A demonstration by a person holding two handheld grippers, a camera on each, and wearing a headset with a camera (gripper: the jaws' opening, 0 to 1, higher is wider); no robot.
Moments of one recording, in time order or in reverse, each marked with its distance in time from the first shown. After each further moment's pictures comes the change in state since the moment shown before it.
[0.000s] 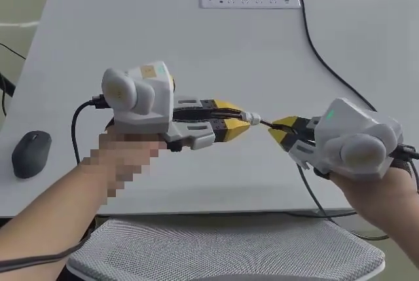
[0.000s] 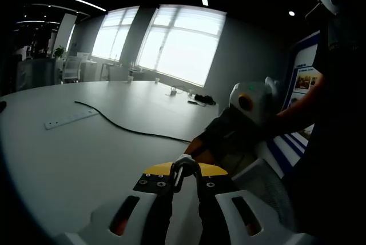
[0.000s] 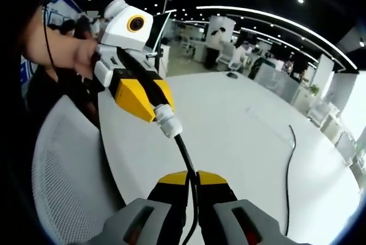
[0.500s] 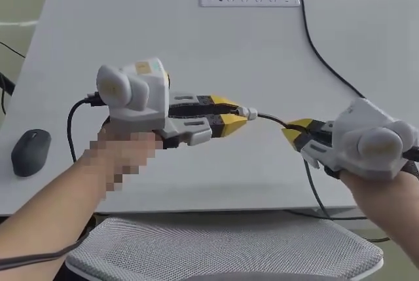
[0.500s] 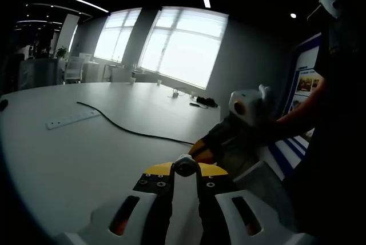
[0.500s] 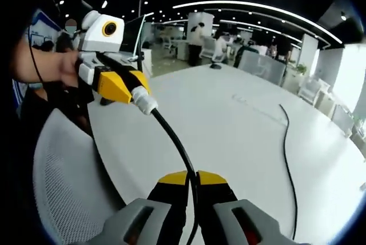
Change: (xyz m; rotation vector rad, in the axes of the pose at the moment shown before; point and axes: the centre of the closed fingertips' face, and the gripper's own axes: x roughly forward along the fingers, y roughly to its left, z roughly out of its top) left arm -0.002 0.003 0.003 -0.010 -0.017 0.014; right arm -0.009 -0.019 -0.026 0.164 0.012 -0.059
